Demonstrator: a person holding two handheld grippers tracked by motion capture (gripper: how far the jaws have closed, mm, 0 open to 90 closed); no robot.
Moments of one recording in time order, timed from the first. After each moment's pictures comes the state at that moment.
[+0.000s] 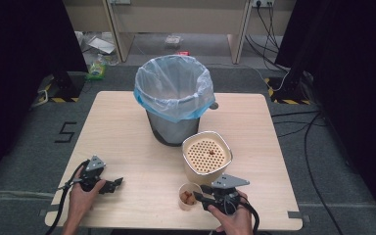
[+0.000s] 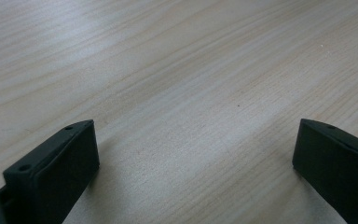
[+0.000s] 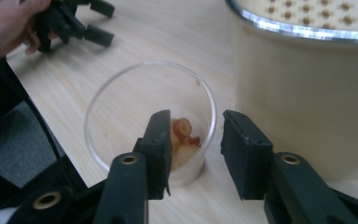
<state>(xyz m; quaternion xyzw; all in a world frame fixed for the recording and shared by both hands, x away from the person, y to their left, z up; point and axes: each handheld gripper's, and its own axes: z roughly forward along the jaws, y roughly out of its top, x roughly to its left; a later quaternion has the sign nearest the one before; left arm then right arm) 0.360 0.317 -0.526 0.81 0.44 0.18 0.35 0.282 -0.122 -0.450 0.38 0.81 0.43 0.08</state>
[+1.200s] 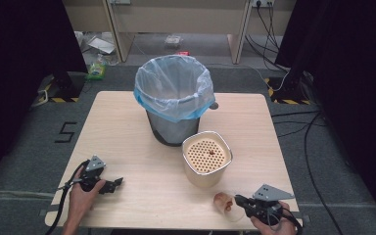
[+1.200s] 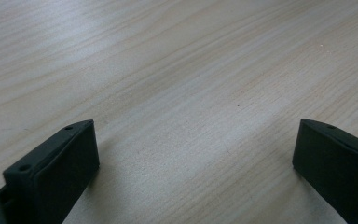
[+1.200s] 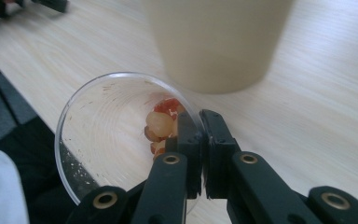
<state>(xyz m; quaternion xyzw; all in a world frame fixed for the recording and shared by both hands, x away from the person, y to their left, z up) 0.360 0.317 -0.526 0.81 0.44 0.18 0.35 0.257 -0.223 -0.446 0.40 0.82 0.40 0.14</state>
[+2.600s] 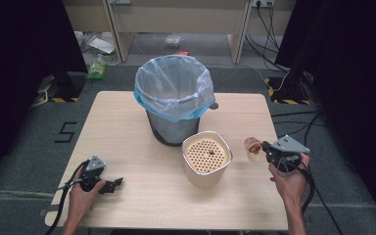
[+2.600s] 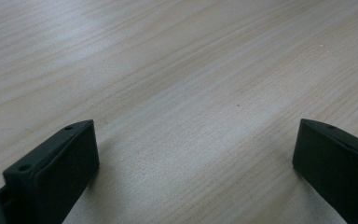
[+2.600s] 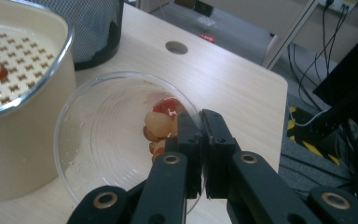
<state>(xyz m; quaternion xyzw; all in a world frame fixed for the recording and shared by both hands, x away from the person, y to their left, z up) 0.360 0.317 -0.526 0.81 0.44 0.18 0.35 0.364 -0.264 -0.390 0.41 0.77 0.35 0.34</state>
